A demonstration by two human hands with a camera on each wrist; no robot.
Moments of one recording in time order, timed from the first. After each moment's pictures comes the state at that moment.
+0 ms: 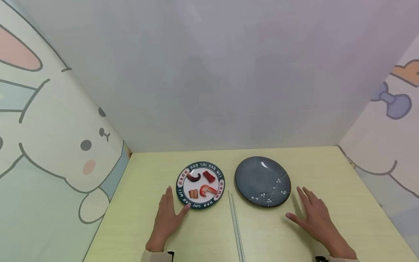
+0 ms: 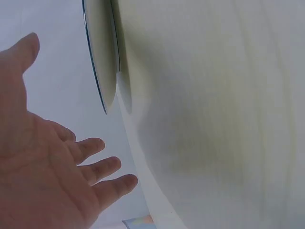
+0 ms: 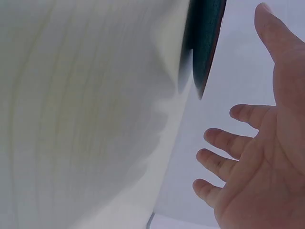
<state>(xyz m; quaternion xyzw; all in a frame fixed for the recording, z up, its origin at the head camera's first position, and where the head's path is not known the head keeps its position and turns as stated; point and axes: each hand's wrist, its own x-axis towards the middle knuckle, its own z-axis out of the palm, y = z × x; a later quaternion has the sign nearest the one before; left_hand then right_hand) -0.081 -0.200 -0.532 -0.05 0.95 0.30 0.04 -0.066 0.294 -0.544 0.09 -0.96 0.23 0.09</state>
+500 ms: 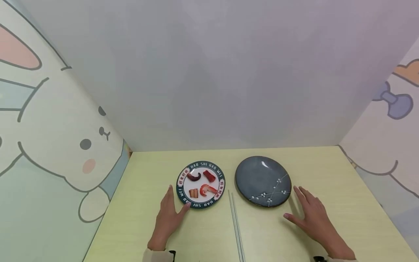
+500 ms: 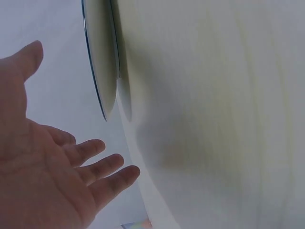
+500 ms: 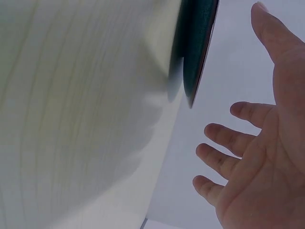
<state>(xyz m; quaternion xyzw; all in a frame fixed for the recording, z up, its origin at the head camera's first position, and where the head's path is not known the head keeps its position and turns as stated) -0.081 -0.195 -0.530 -0.06 0.94 0.32 0.03 -0.066 0.285 -0.539 0.11 -0.96 0.23 0.11</state>
